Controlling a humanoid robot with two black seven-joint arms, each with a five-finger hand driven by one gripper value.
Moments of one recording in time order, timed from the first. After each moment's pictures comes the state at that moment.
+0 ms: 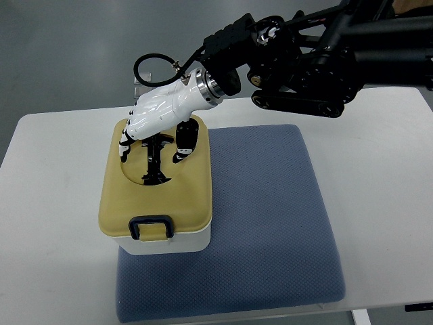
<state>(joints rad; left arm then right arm) 0.01 0.00 -0.04 -0.16 0.03 0.03 0.06 1.84 -0.04 -0.53 1.00 -1.17 0.05 0.61</state>
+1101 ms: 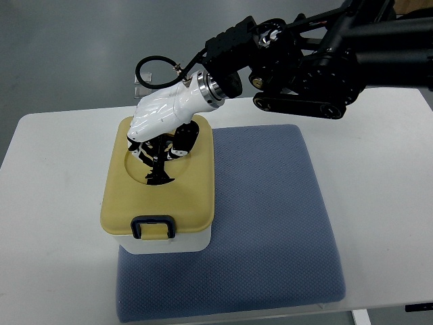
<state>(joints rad) 0.01 0.00 -0.04 -0.16 0.03 0.03 0.06 1.85 -0.04 -0.52 1.02 -1.16 0.05 0.61</state>
